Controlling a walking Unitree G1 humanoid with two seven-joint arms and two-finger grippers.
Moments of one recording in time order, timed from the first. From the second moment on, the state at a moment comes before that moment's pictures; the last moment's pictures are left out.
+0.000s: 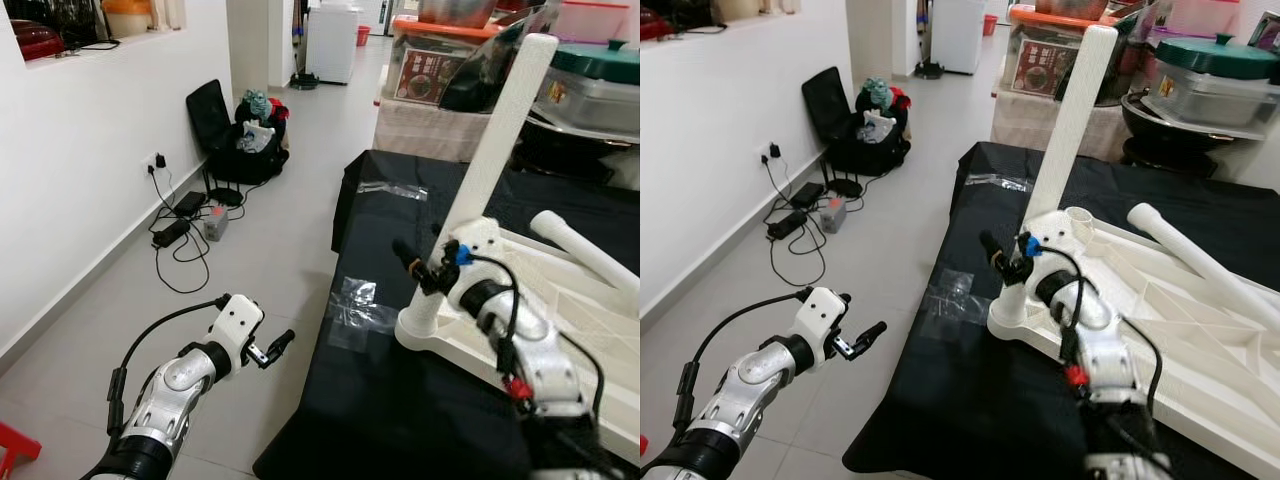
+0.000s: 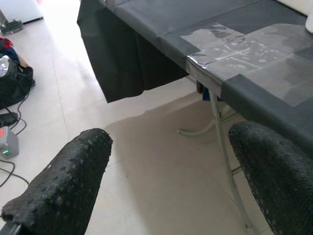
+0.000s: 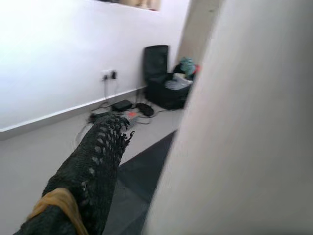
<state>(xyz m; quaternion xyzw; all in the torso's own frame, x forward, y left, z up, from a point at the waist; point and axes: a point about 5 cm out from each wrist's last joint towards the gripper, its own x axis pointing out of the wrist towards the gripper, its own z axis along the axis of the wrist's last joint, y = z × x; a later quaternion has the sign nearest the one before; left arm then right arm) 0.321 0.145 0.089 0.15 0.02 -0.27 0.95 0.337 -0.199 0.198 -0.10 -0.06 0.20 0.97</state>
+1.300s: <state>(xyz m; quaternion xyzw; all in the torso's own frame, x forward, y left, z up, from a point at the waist) 0.317 0.147 0.087 0.15 0.02 -0.27 0.95 0.312 -0.171 0.181 -0.04 -0.02 -0.09 0.99</state>
